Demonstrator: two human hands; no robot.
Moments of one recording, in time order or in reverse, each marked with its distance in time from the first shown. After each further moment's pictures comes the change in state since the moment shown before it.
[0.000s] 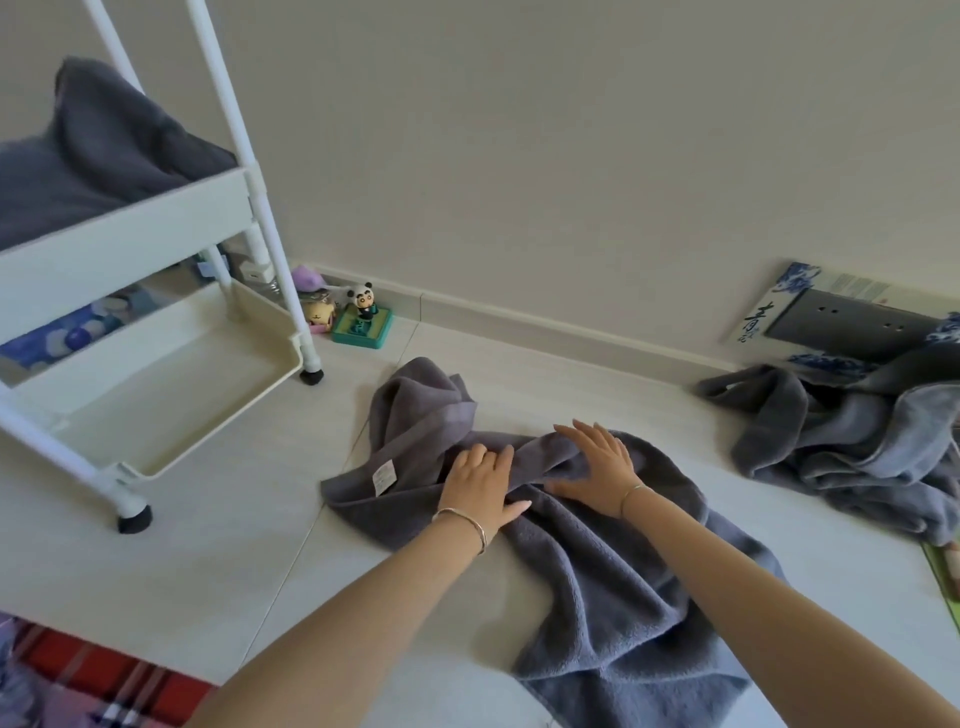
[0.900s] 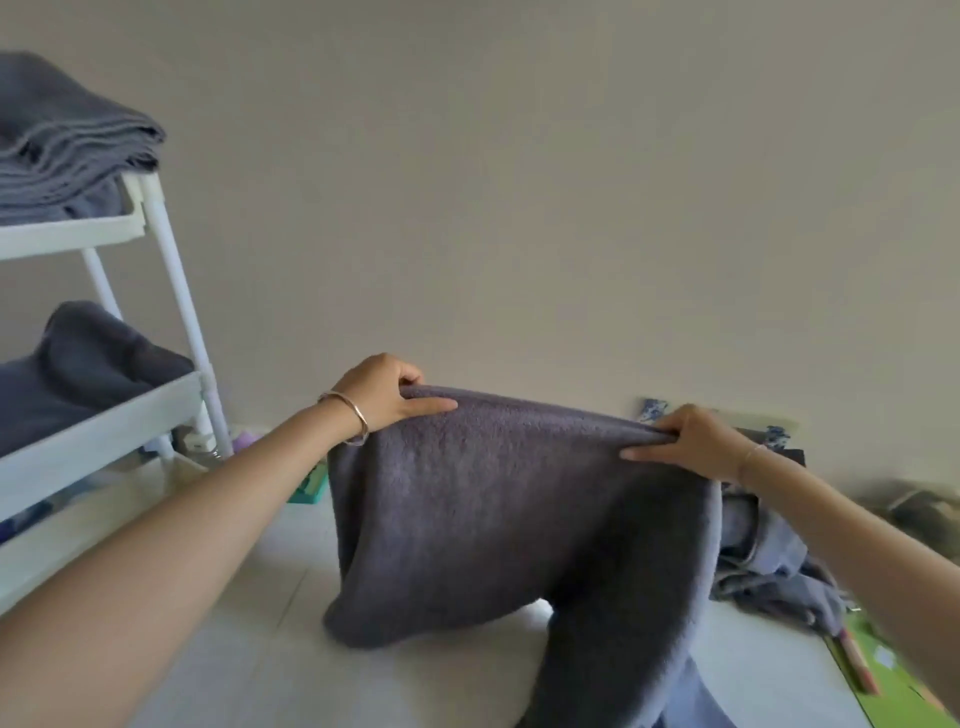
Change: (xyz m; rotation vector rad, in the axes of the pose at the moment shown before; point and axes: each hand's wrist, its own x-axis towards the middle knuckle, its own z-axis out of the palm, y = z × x) left_hand 0.089 -0.053 -0.269 -0.471 0.274 0.093; right_hand -0.078 0.016 -0.283 0.094 0.232 -0.012
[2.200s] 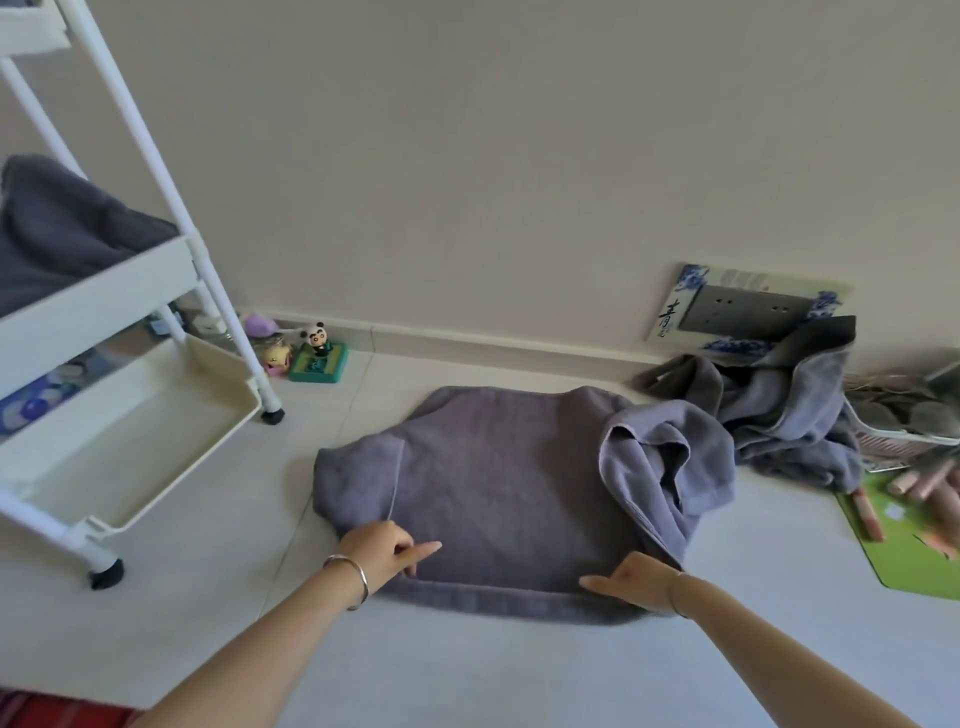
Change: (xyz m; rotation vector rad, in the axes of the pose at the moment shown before) left_hand -0.219 -0.094 0.189 0.123 -0.536 -0.333; right_hand -0.116 0.059 0.250 -0.037 -0.638 0.464
